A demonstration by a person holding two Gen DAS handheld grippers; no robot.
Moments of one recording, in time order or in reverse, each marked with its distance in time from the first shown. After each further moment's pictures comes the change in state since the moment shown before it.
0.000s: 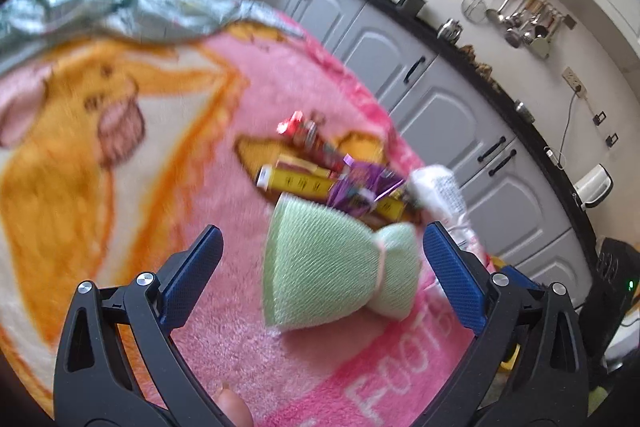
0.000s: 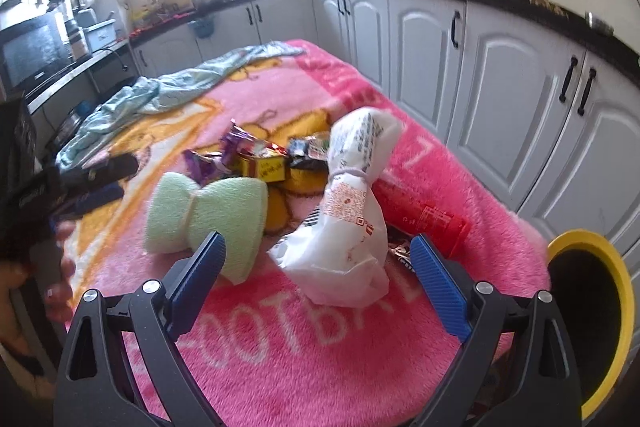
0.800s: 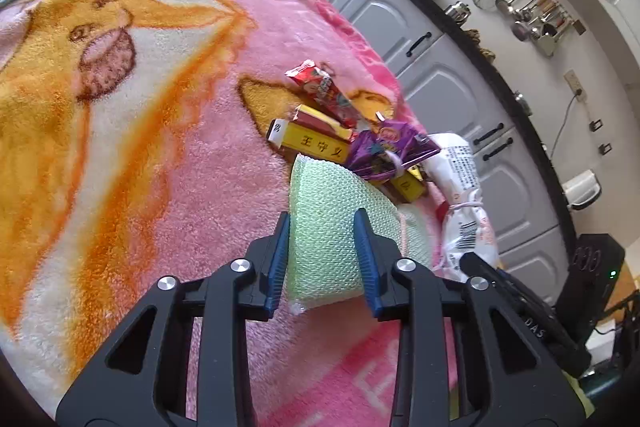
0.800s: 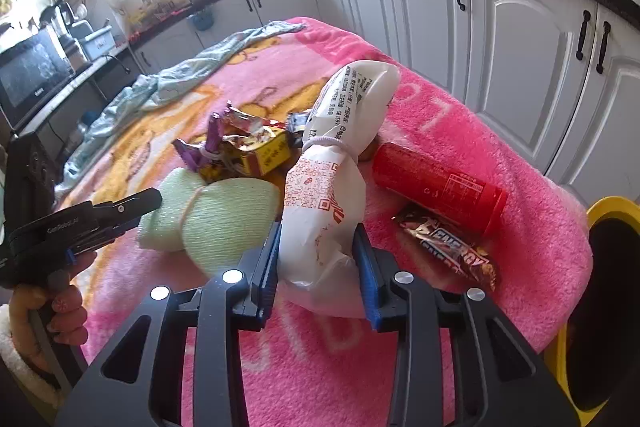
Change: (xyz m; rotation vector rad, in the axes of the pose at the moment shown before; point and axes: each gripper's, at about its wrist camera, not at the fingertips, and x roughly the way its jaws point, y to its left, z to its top) left arm 0.016 0.018 -0.016 -0.076 0.110 -0.071; right arm 0.022 -0.013 -0.008 0.078 0.062 0.094
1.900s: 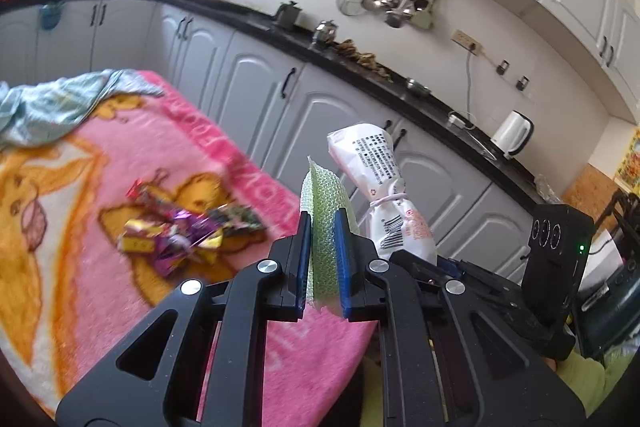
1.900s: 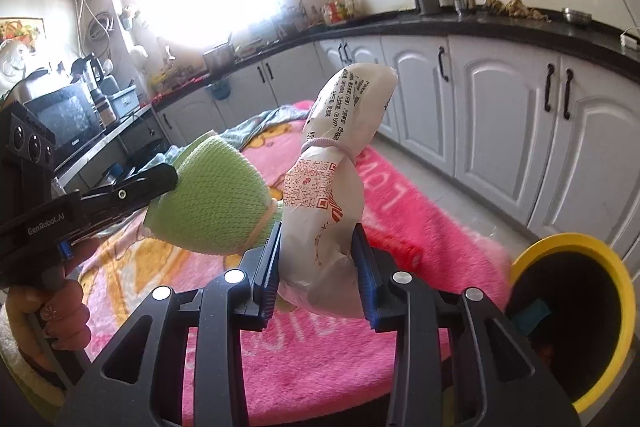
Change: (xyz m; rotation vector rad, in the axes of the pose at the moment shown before) left arm -0.063 -0.174 -0.006 0.400 -0.163 -0.175; right arm -0.136 -0.023 0.006 0.010 -0.255 0.029
